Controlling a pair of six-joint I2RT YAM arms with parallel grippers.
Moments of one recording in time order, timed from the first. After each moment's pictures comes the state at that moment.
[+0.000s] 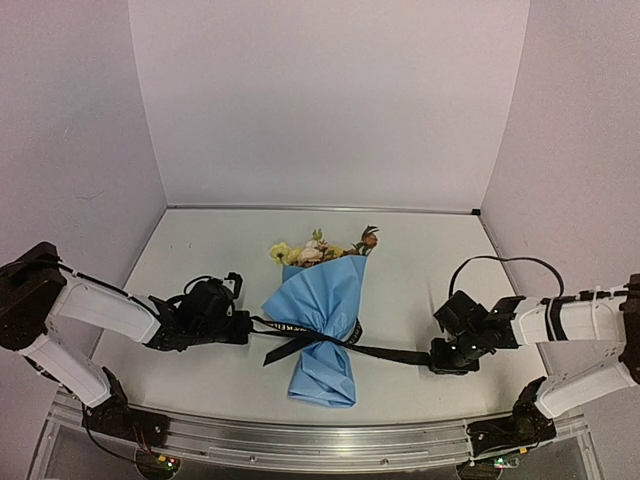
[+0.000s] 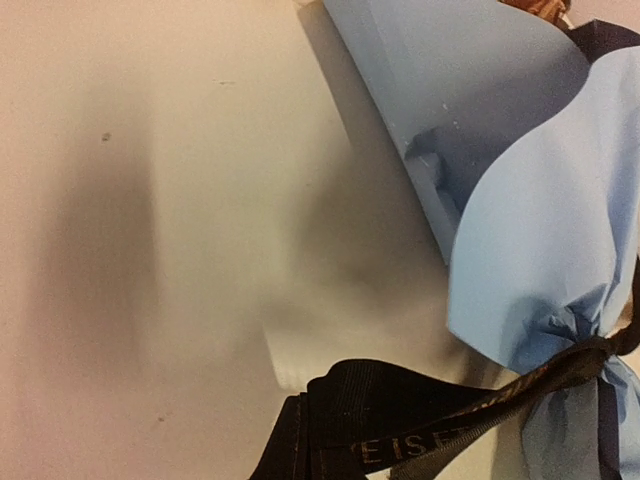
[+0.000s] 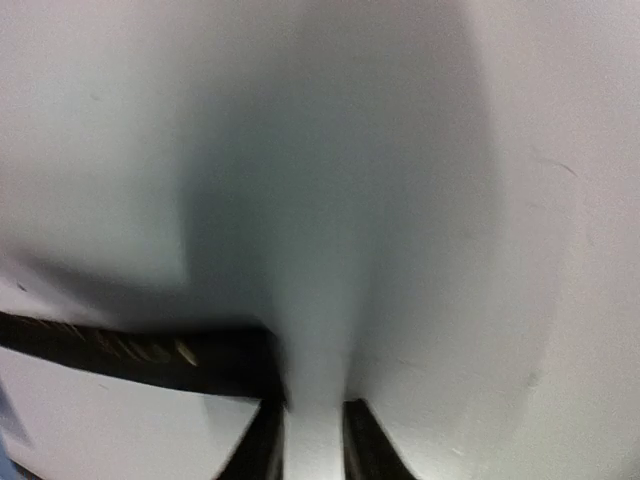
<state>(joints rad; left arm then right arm) -0.87 1.48 0.52 0.20 -0.18 -0.66 0.74 1.28 0.51 -0.50 0.06 0.78</state>
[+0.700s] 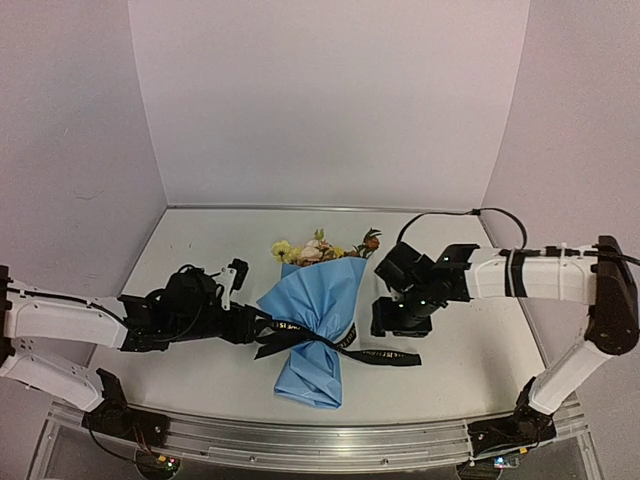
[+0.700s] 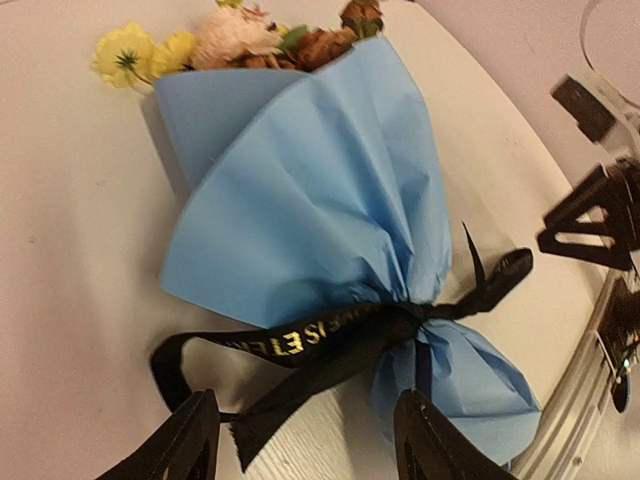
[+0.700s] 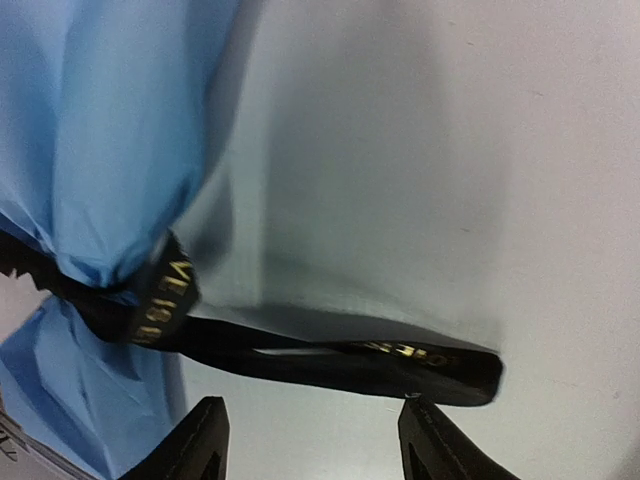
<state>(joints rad) -0.95 1.21 0.52 0.12 -0.08 -0.52 0.90 1.58 1.08 -0.72 0.07 0.82</state>
